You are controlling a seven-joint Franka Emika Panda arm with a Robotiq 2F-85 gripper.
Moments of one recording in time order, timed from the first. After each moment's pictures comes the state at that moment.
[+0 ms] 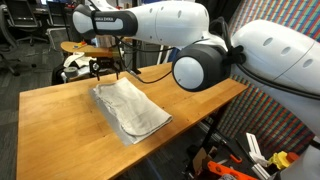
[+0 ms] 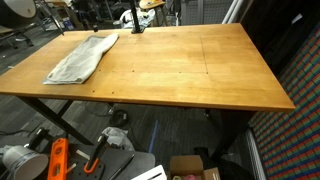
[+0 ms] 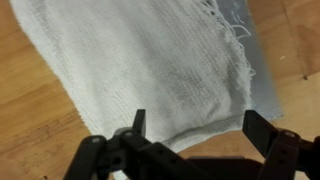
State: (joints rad) arm 0.25 1.23 0.00 -0.45 -0.02 1.60 0.65
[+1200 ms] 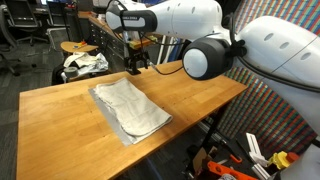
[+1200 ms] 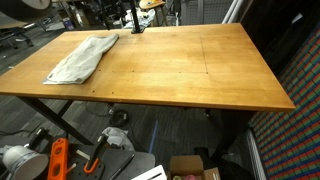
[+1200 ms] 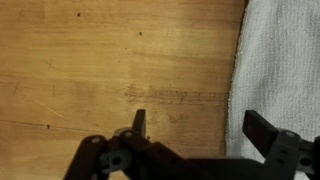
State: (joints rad) arm 0.10 1.20 -0.05 -0.45 -0.12 1.42 0.00
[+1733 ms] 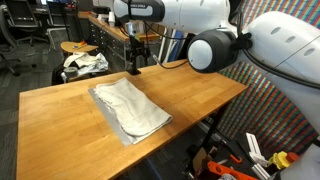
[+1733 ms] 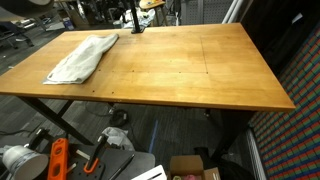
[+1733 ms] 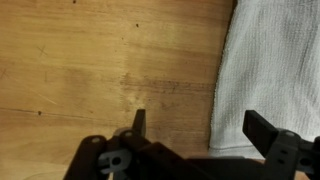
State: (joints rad) arm 0.05 1.16 0.00 -0.45 -0.05 1.42 -0.09
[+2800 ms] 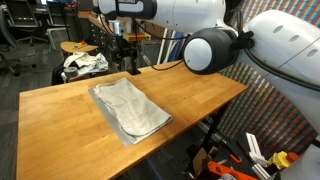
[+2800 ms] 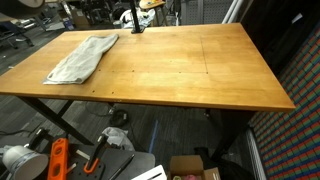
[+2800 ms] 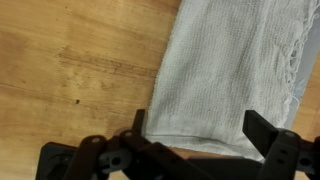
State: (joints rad) arm 0.11 1.16 0.05 -0.45 -0.03 1.45 -0.15
